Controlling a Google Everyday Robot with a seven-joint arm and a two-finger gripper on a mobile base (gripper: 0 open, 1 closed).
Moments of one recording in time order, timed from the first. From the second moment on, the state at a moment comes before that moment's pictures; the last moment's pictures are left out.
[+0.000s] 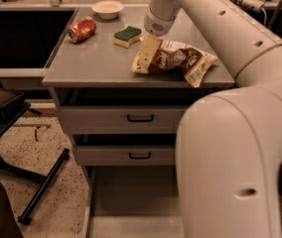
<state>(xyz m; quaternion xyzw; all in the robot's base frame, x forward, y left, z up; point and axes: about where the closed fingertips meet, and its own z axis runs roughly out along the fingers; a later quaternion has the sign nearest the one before) 0.779 -0.042 0.883 -0.63 0.73 -0.04 0.24</state>
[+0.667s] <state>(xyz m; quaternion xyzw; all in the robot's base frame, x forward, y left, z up) 0.797 -0.130 0.869 -0.61 0.77 -0.05 0.20</state>
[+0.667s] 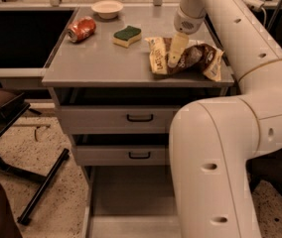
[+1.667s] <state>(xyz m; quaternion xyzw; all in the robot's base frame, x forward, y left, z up) 0.790 -0.158 0.862 -0.61 0.77 -0.03 0.20</state>
